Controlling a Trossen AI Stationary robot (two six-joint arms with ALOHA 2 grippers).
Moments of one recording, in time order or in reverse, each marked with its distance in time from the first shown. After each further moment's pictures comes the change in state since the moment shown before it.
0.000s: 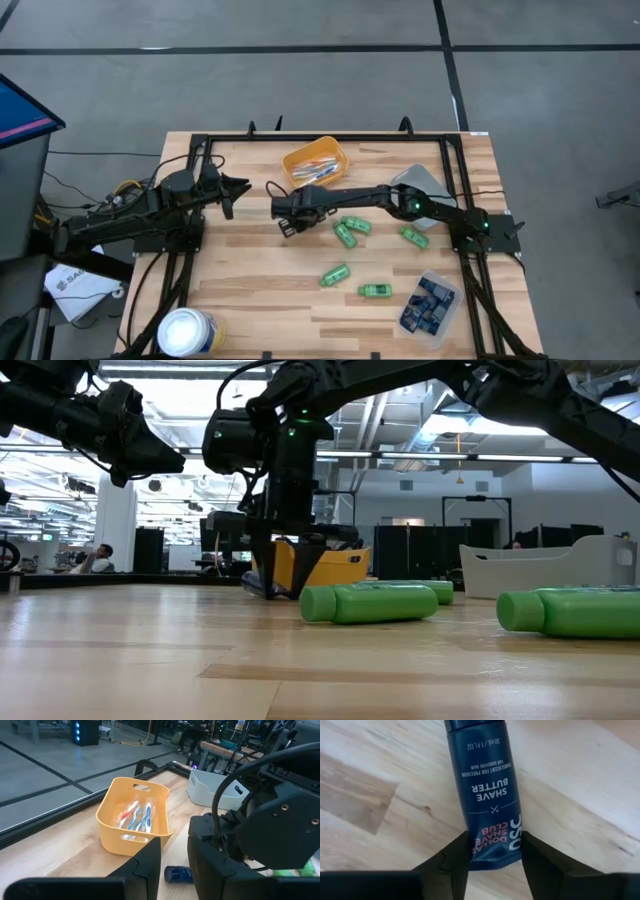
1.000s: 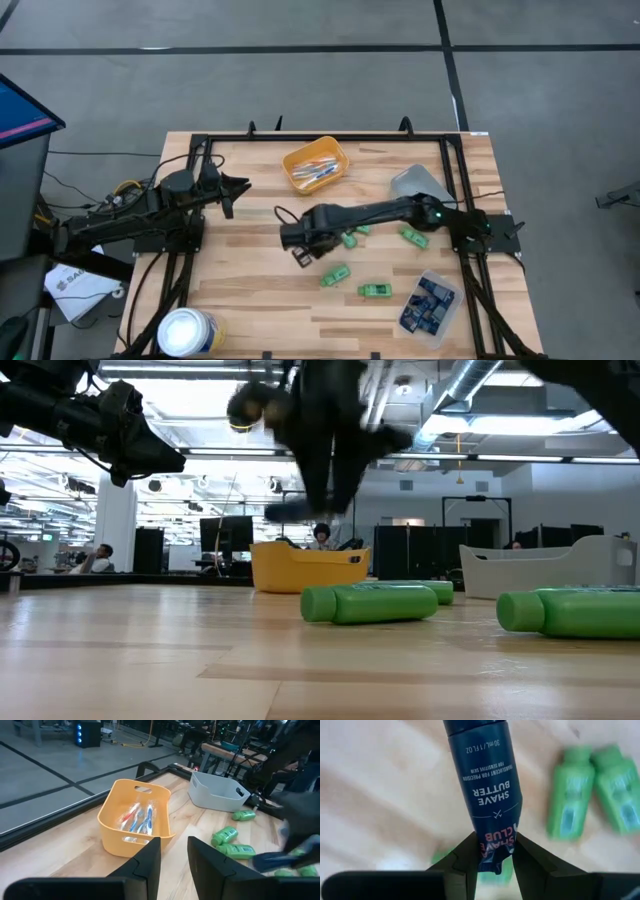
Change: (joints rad) left arm 0.000 0.000 0.000 0.007 -0.008 0.000; right arm 0.178 -0.197 0.020 -0.276 -0.051 0.074
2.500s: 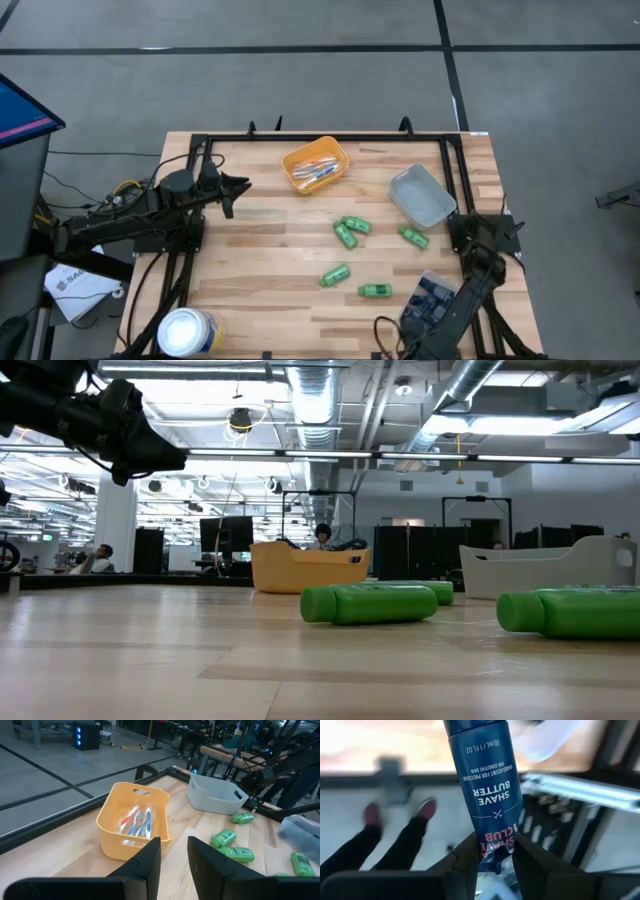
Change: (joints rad) left arm 0.000 0.001 0.000 0.017 0.001 -0.001; right arm 0.735 -0.146 -0.119 -0.080 -0.325 1.319
